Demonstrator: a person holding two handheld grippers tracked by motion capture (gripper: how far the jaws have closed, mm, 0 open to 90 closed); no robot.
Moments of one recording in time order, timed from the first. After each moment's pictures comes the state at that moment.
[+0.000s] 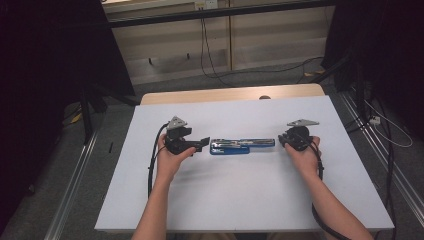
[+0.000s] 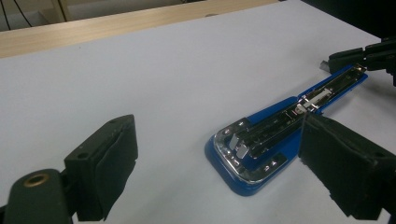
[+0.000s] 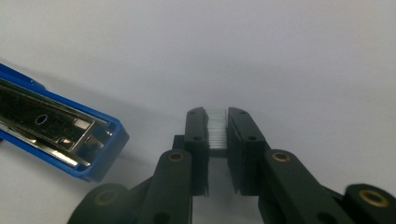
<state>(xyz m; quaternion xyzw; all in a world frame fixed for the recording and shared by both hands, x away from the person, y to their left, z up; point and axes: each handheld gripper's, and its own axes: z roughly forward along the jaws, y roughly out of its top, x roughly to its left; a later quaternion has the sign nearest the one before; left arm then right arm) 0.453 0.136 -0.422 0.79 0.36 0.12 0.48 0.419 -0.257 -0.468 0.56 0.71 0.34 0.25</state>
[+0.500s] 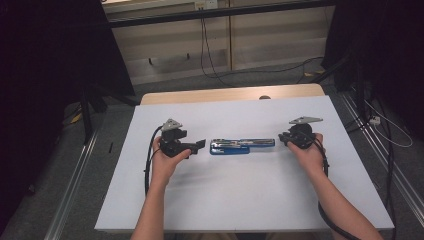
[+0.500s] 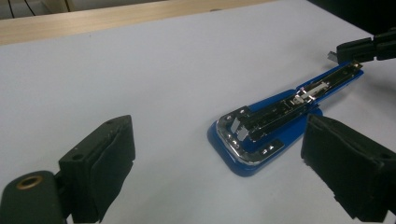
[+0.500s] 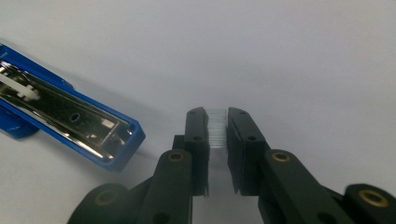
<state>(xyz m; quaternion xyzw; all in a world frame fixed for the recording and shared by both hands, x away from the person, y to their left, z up) 0.443 0.150 -0.417 0.78 0.38 0.12 0.48 0.418 -0.265 -0.452 0.53 0.73 0.35 0.22</state>
